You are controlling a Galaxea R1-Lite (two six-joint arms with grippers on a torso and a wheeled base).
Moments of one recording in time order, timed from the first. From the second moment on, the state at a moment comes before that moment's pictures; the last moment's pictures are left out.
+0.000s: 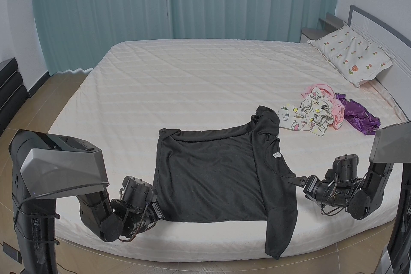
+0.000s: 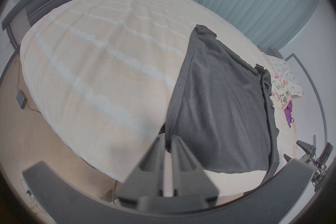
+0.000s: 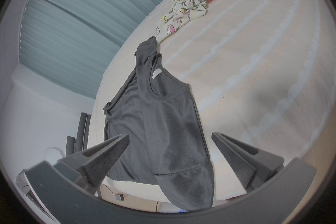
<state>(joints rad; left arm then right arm) -0.47 2.30 -0.56 -0.85 0.22 -0.85 0.16 2.25 -0.41 -1.19 0.19 0.78</state>
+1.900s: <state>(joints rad) -0.37 2.27 -0.47 -0.86 0.22 -0.90 -0.13 2.31 -0.53 -1.22 0.22 0.63</state>
